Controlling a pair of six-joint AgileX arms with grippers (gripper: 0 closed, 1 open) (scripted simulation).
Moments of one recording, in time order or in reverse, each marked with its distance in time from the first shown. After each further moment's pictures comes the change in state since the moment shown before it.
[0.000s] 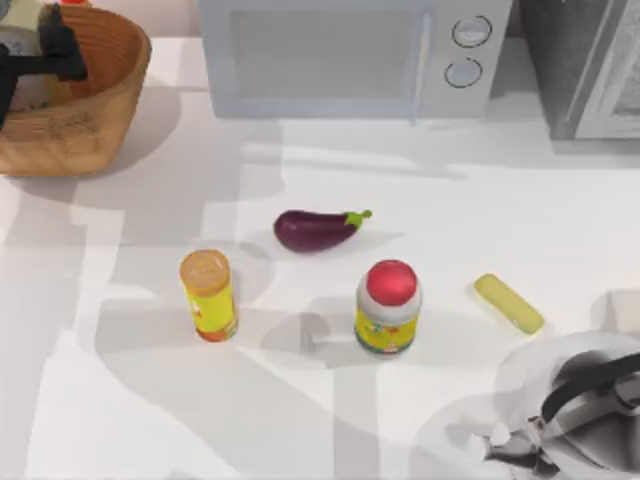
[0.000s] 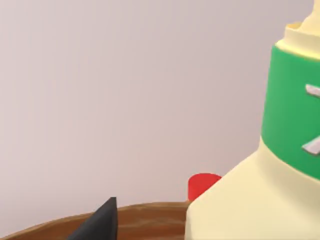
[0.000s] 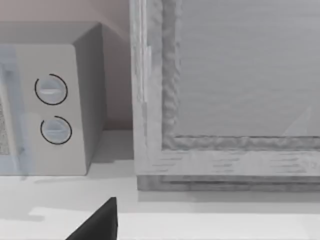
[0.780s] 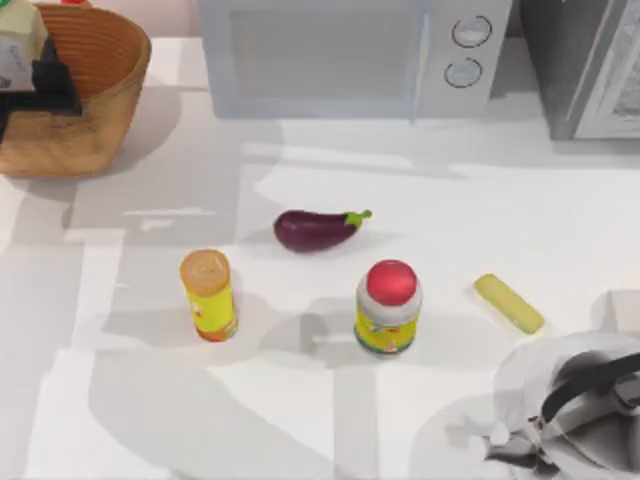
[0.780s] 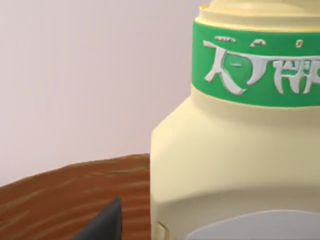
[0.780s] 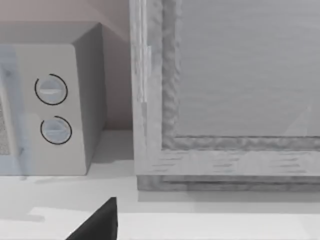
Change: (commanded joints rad) left arm 0.009 -0.132 -0.221 0.097 0.008 0.005; right arm 0.000 0.000 0.000 0.000 0.000 0.000
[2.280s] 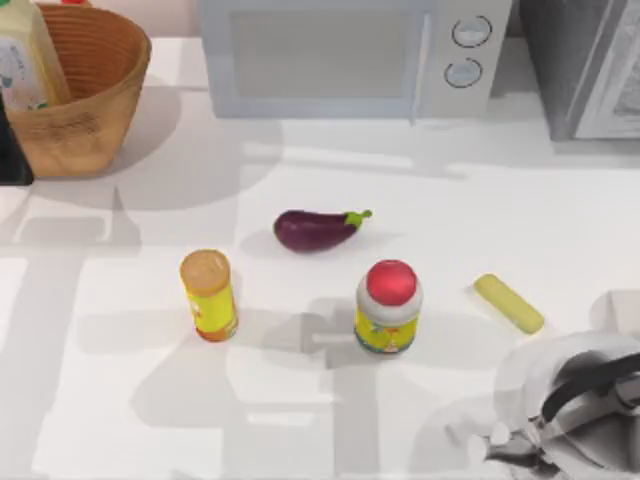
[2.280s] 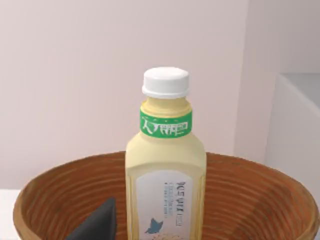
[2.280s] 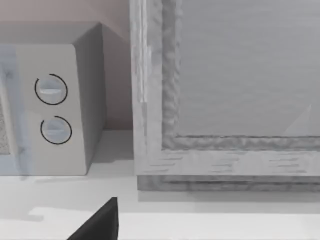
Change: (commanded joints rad) left arm -0.036 -1.045 -0.425 -0.624 -0.055 -0.010; right arm 0.000 0.000 0.000 0.000 0.000 0.000
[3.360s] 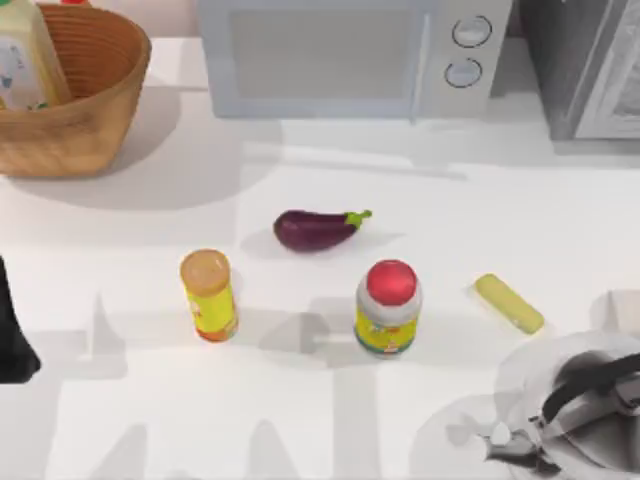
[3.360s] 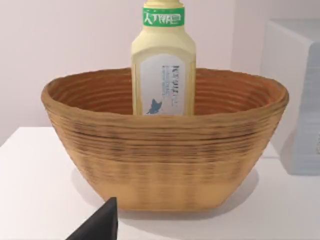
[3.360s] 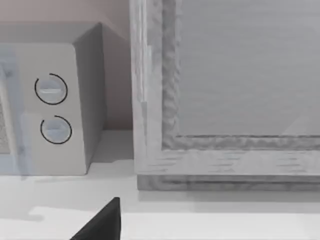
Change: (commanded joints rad) left arm -0.038 -0.967 -0.384 -0.580 -0.055 -0.004; right arm 0.000 0.000 0.000 0.000 0.000 0.000
